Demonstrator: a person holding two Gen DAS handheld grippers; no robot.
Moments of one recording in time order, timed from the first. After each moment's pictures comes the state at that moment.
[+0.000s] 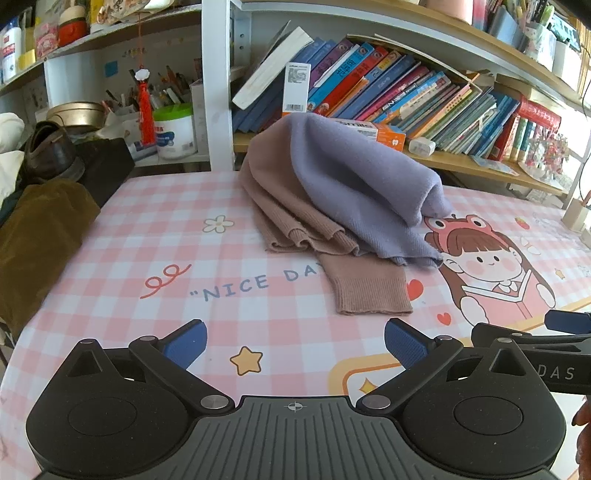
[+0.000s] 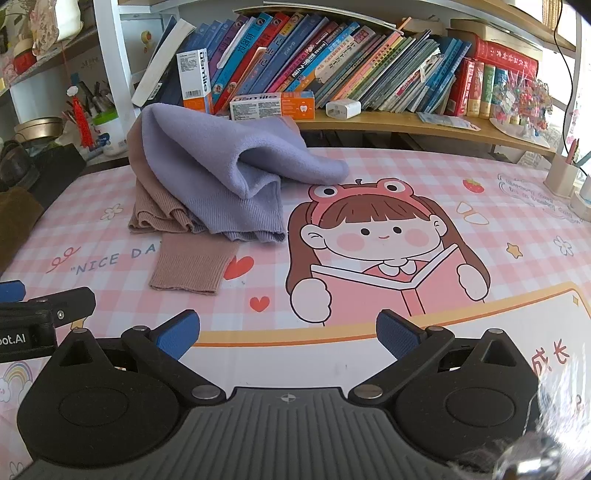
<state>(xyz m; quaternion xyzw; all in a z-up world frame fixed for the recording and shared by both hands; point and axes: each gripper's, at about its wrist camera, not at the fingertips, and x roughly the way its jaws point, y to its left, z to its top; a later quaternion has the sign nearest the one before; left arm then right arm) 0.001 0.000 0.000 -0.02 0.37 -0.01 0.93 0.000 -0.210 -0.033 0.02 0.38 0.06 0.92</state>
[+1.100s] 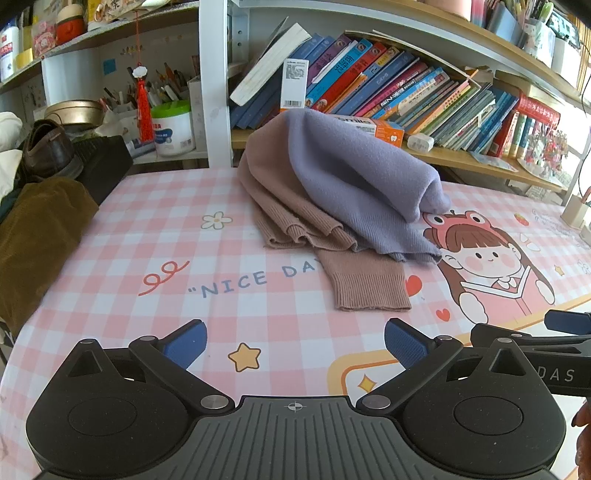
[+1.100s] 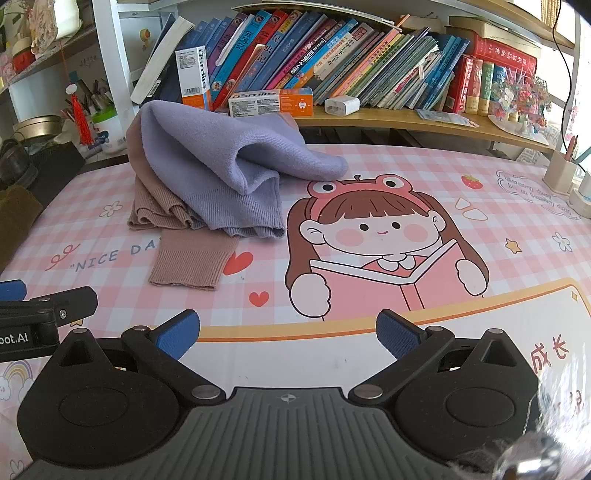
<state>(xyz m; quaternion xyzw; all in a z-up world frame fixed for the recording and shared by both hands) -0.001 0.000 -0.001 -0.02 0.37 -0.01 0.93 -0.001 -0.210 -0.034 0.02 0.38 0.06 0.92</state>
